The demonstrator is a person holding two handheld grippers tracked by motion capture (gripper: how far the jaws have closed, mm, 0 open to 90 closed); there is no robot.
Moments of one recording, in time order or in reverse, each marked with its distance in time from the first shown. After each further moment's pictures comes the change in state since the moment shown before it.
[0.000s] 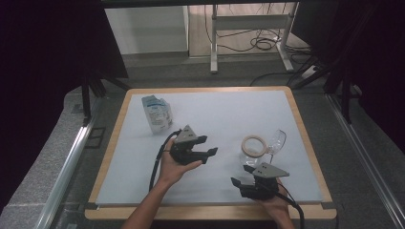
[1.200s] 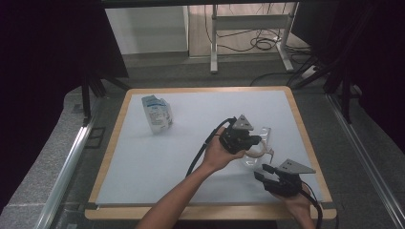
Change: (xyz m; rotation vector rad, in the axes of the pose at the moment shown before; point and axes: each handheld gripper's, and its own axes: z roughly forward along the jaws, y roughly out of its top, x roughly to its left) left arm -0.072 0.098 0.100 0.072 -0.171 0.138; right arm -0.051 -0.016 -0.039 0.010 -0.053 0.075
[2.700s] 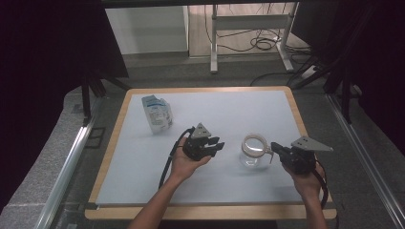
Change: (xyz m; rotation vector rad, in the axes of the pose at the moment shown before) left arm 0.044 -0.091 -0.054 -0.013 0.182 -0.153; right arm -0.030 0.066 -0.025 -0.076 -0.161 -0.007
